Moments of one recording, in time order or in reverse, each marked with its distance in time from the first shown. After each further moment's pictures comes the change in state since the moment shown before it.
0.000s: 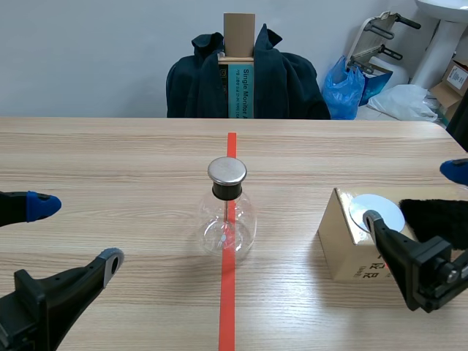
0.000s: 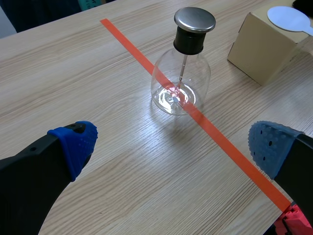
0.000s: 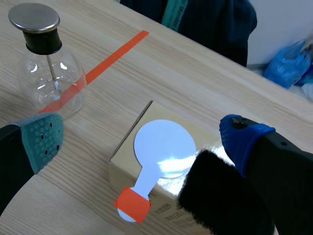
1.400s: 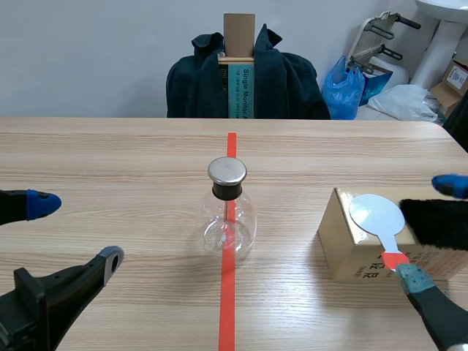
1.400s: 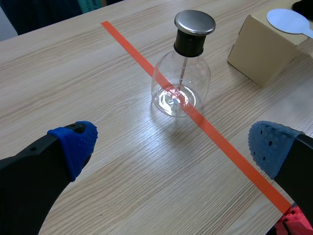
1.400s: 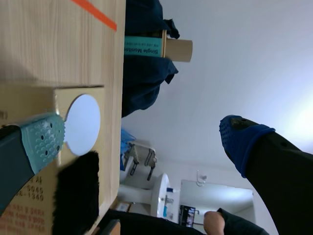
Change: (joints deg) left arm -0.1 0.0 0.0 0.0 0.0 0.0 -0.4; right arm -6.2 -12.8 5.1 -6.8 -77.7 -39.7 29.7
